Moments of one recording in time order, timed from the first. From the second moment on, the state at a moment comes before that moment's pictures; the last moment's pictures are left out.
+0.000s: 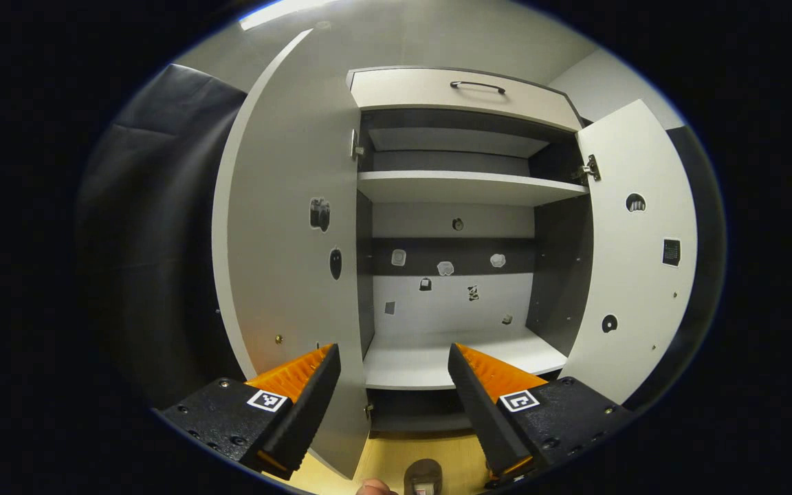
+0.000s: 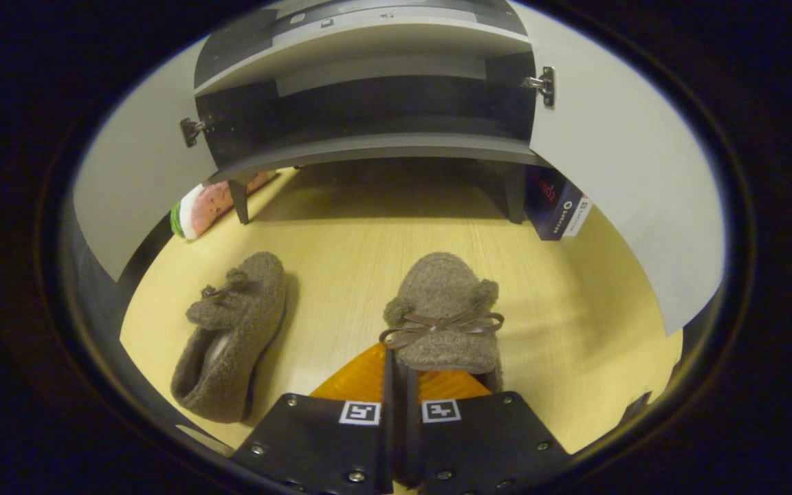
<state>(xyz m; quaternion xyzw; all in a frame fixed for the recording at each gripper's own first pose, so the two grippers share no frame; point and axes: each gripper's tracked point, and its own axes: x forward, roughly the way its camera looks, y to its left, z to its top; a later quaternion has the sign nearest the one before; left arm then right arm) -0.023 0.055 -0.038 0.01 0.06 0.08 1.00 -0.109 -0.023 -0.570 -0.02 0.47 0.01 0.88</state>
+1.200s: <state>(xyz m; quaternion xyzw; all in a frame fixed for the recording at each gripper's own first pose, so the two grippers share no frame) -0.022 0.067 -0.040 0.03 0.06 0.08 0.99 -0.092 -0.021 -0.590 -0.06 0.47 -0.01 0.88</state>
